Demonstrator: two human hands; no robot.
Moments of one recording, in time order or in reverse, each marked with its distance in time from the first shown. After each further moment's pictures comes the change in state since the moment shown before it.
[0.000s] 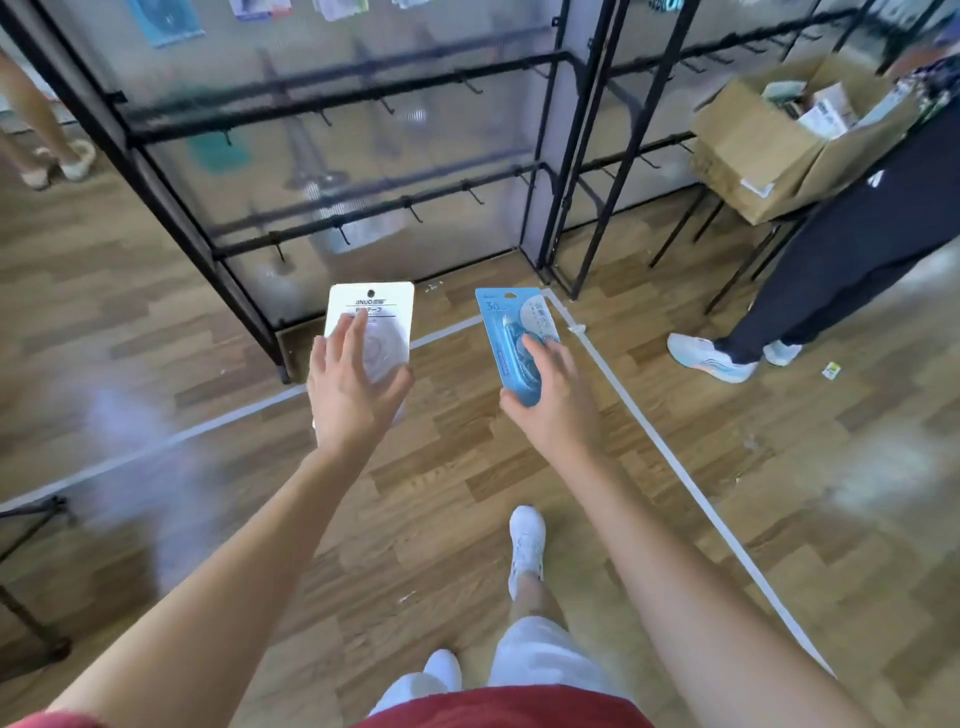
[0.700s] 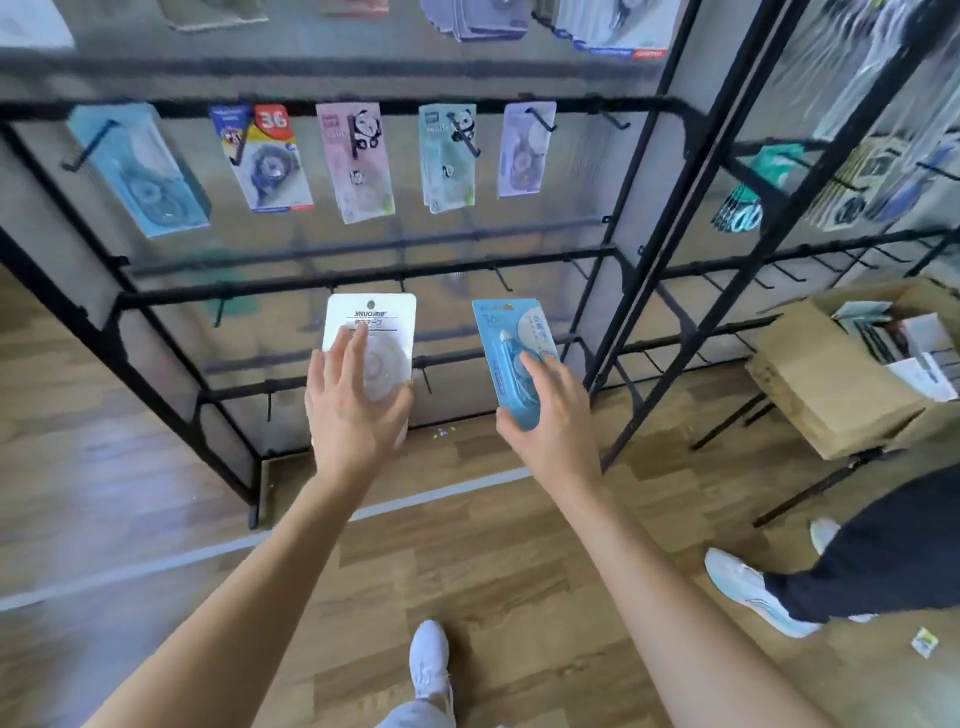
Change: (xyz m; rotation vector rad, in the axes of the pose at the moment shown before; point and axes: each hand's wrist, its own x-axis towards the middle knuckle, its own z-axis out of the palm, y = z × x) left_hand 0.330 0.091 0.086 0.011 0.264 -0.017; right_hand 0.387 0.003 -0.032 0.016 0.088 -0.313
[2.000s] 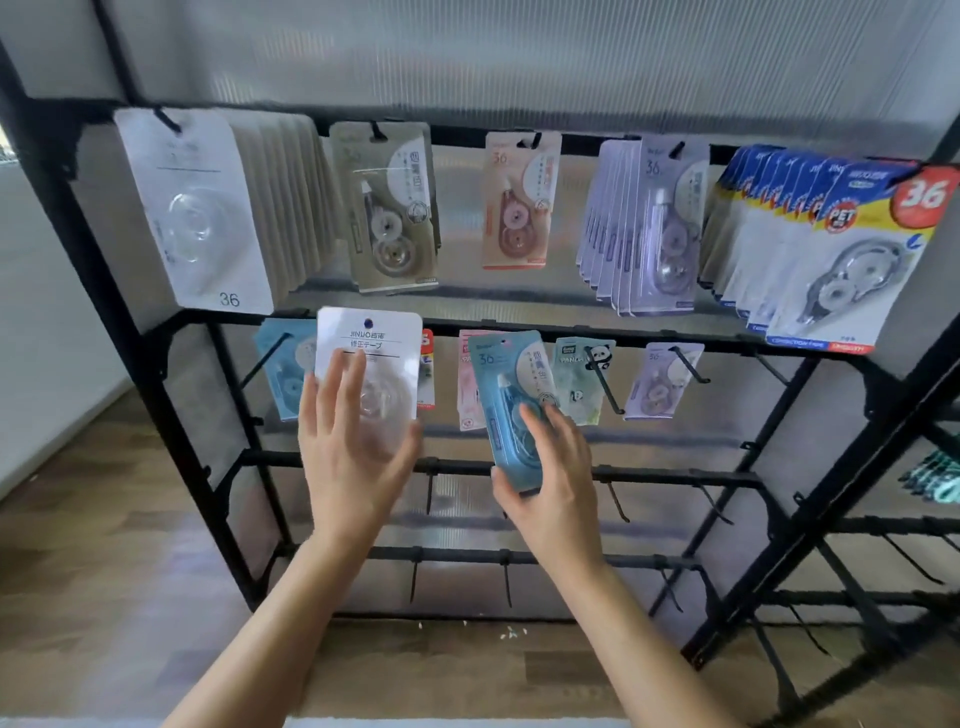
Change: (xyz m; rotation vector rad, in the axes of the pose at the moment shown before) left_hand 0.204 -0.016 -0.064 -0.008 0.536 0.183; right_hand 0.222 -0.107 0.062 0.301 0.219 -0.442
